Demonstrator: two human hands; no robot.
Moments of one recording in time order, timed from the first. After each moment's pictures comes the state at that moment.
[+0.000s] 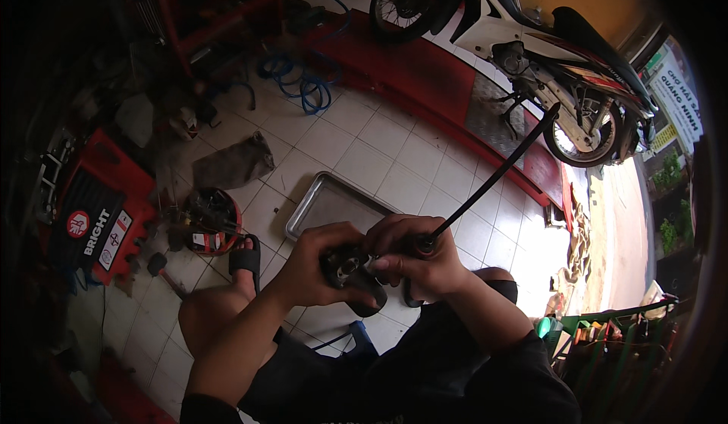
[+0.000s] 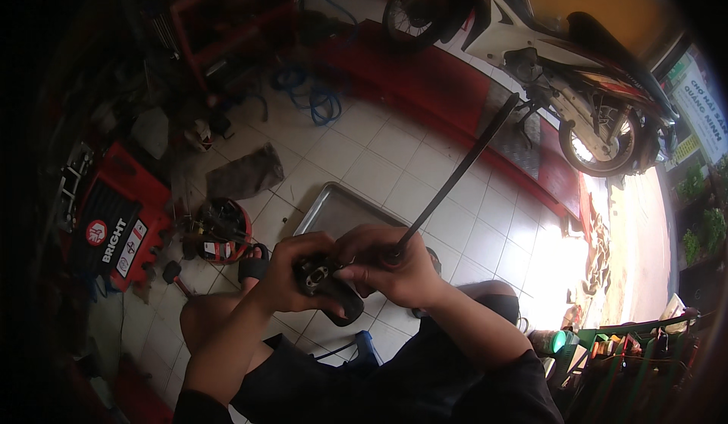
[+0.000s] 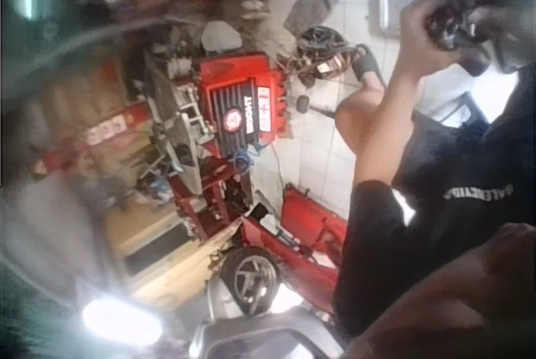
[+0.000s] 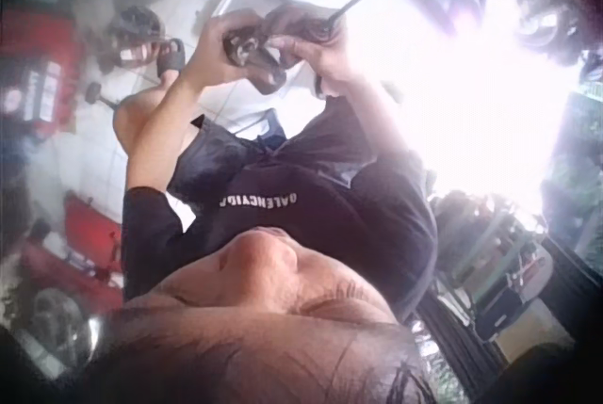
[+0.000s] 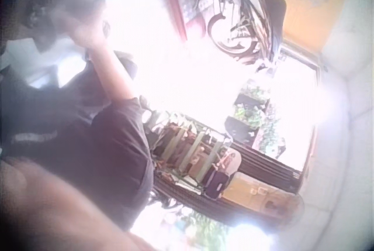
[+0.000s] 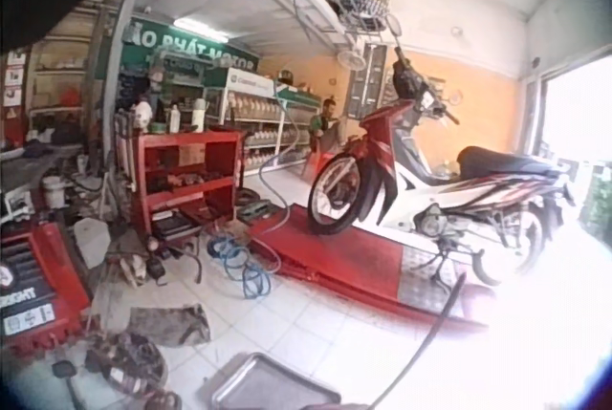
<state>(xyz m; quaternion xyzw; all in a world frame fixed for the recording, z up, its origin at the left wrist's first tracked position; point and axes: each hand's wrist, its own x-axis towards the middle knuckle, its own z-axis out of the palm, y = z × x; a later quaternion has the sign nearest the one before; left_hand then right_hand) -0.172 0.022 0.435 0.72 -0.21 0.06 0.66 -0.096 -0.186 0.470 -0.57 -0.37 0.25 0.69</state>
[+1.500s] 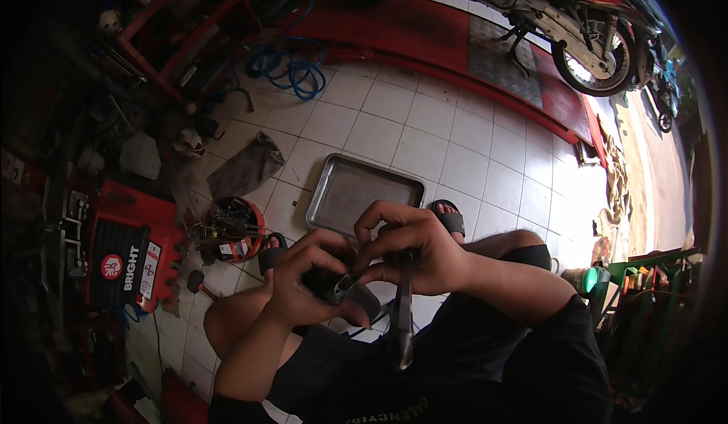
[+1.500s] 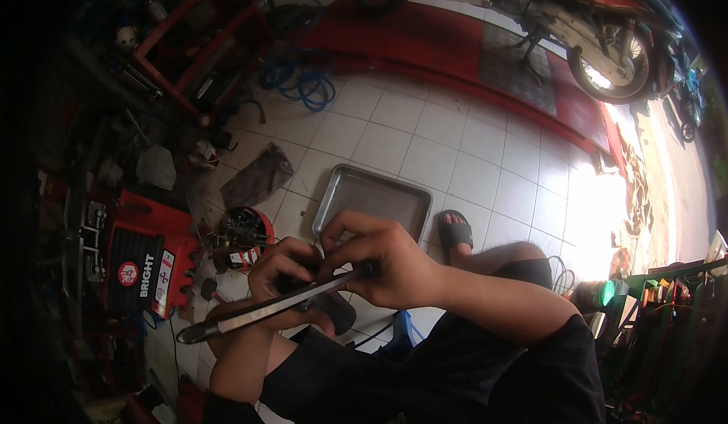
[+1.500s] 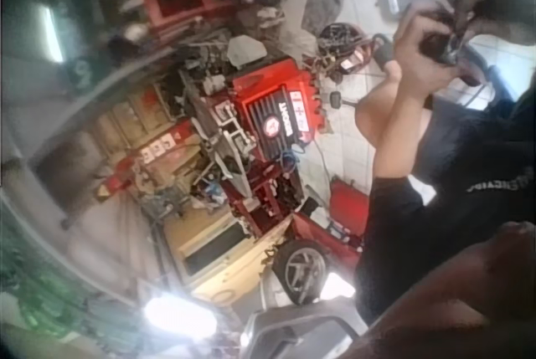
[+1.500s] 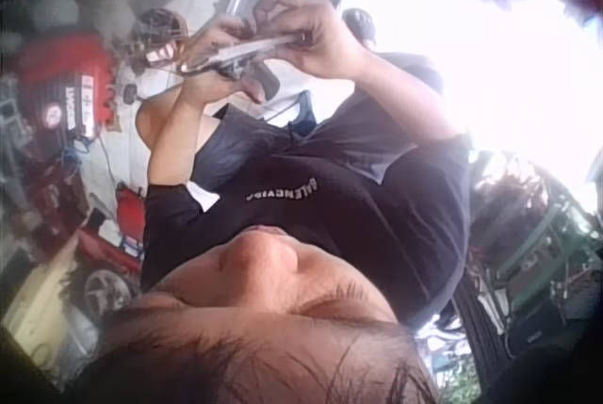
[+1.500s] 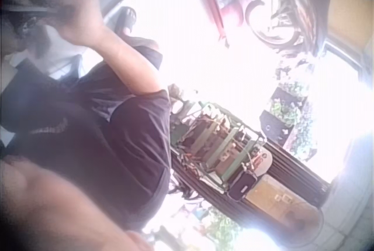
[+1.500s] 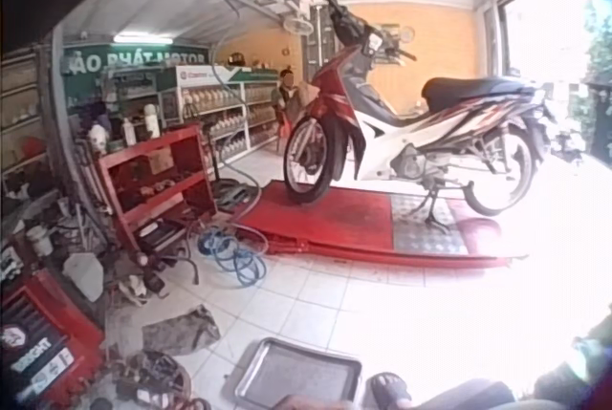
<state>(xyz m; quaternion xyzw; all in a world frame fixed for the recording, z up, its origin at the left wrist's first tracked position) -0.184 0.005 0.433 0.73 -0.24 0.13 0.62 -0.096 -0.212 0.459 -0.63 -0.48 0.12 0.60</state>
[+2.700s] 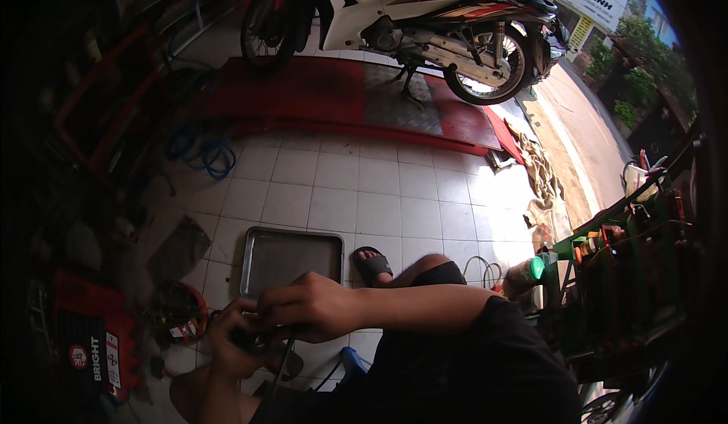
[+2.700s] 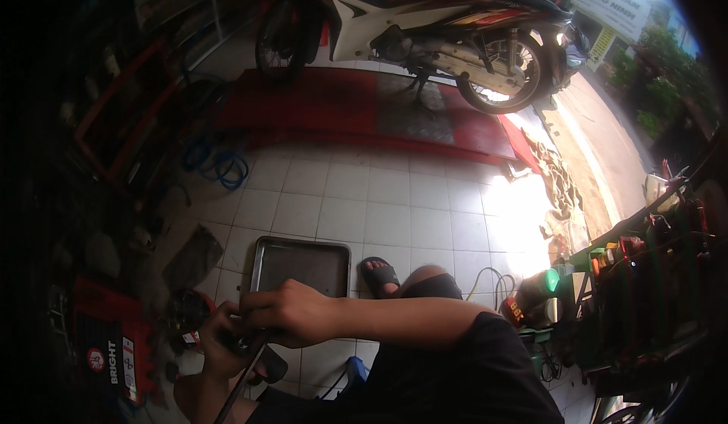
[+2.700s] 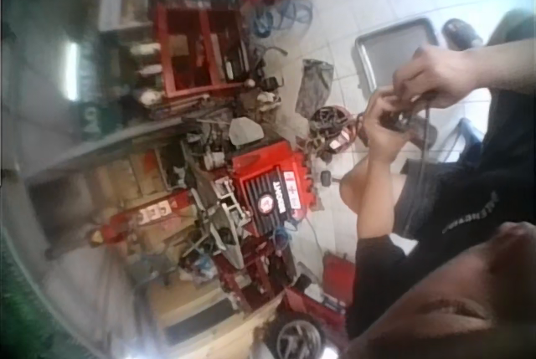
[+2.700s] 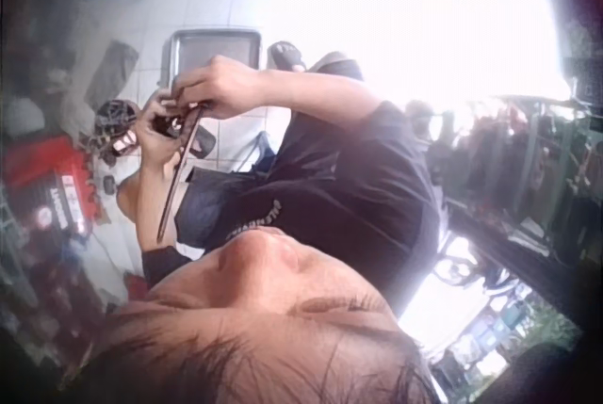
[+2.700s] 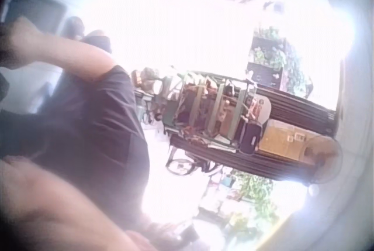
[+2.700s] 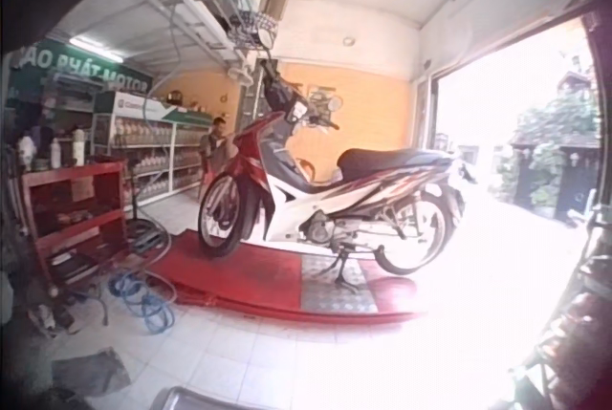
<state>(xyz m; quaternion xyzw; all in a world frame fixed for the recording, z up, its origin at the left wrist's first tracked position) -0.192 -0.005 0.433 0.71 -0.15 0.06 0.69 -0.101 -0.211 0.455 -0.63 -0.59 -0.04 0.50</state>
